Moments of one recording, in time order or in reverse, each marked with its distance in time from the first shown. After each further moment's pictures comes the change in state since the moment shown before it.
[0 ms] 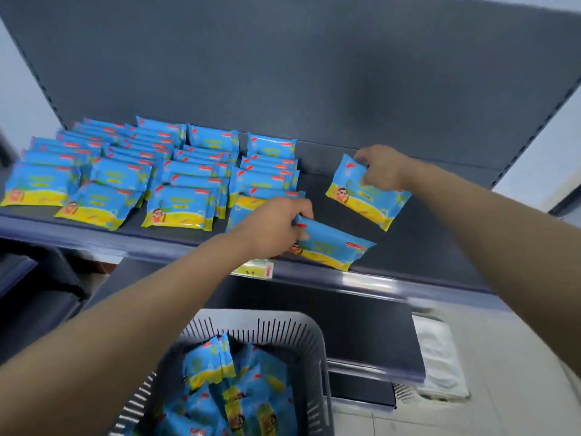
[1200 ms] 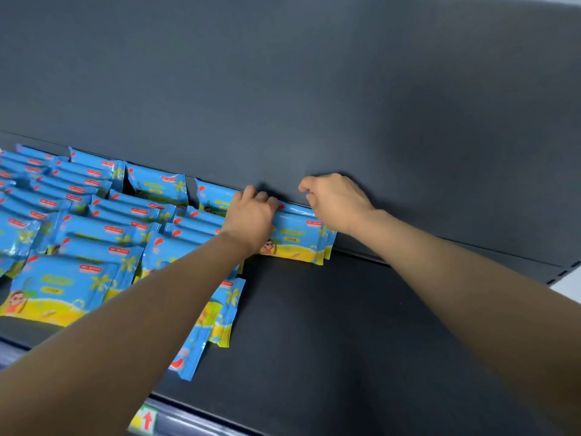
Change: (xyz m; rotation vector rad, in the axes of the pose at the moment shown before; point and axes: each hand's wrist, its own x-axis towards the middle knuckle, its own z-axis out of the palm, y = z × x) left_hand 0.256 -0.079 0.037 0.775 0.183 -0.258; right_hand 0.178 0.070 0.025 -0.029 0.227 -0.288
